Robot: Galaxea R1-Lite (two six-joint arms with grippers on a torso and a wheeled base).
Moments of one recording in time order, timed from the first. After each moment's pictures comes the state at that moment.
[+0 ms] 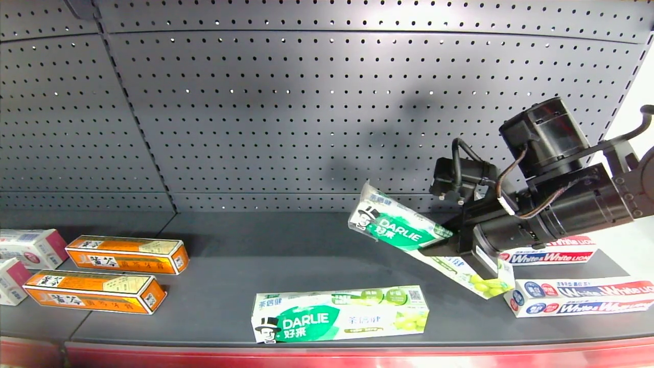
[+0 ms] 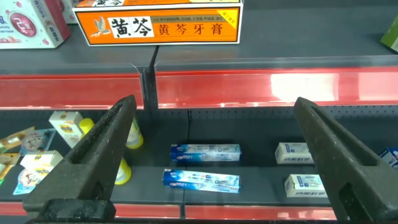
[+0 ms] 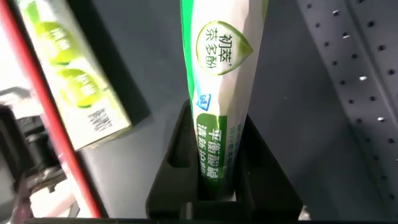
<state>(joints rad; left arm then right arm) 0.04 0.08 0.00 0.00 -0.01 0.01 0.55 1.66 -1.34 0.42 0.25 -0.62</state>
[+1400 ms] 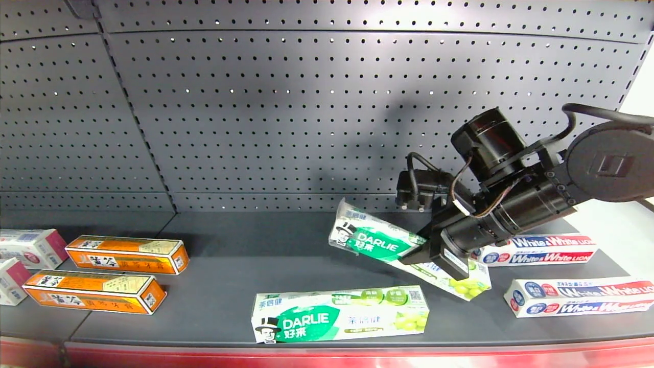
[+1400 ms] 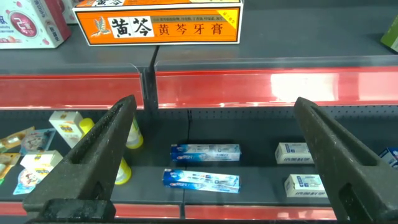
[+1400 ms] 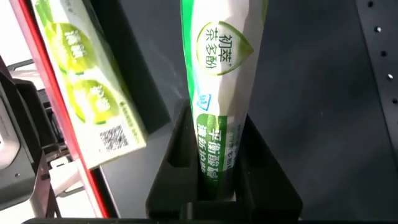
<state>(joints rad) 0.04 0.08 0.00 0.00 -0.01 0.01 0.60 1.81 -1.51 0.56 0.25 -0.64</state>
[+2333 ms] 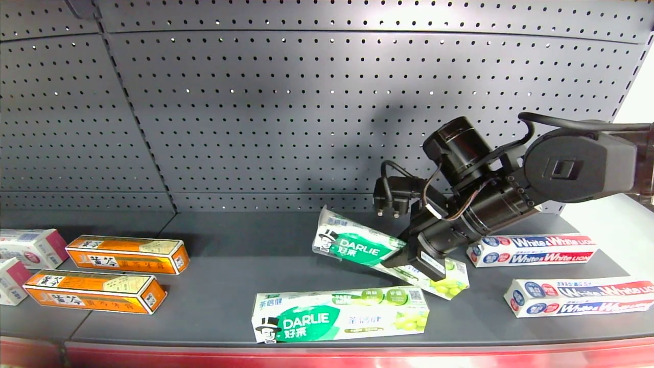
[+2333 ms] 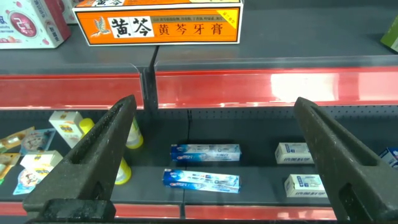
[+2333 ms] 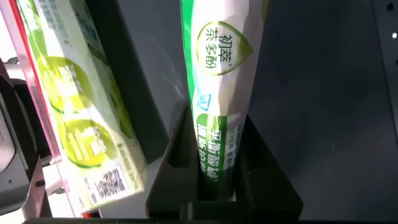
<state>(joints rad) 0.04 0.08 0.00 0.00 -0.01 0.01 0.63 1.89 -1.59 0.58 0.25 -0.65</state>
